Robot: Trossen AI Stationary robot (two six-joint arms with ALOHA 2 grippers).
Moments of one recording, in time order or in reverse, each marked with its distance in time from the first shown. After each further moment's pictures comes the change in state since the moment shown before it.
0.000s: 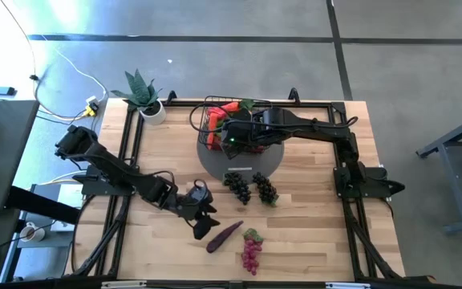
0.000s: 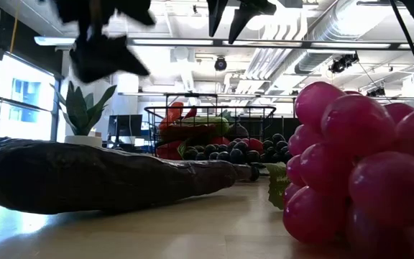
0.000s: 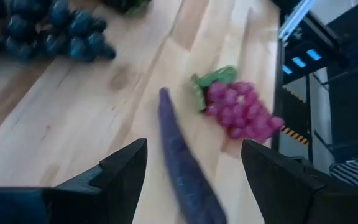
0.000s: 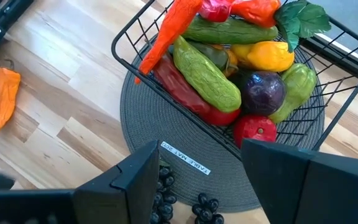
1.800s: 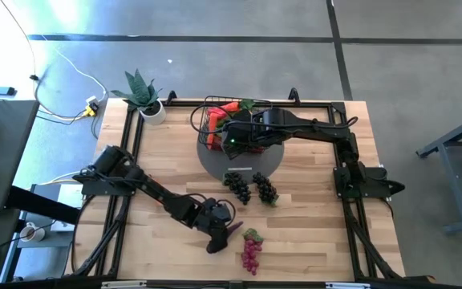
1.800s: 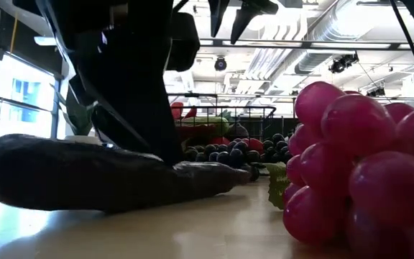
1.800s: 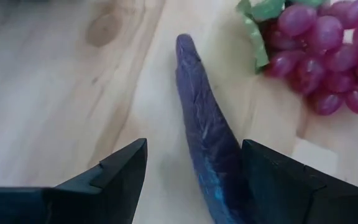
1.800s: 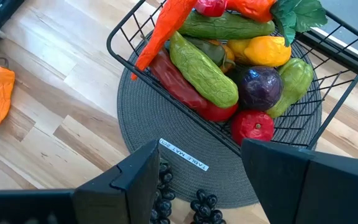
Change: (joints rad) left arm -0.007 0.414 0.246 -0.101 0.023 0.086; right arm 0.005 0.000 0.000 -0.018 0.001 0.025
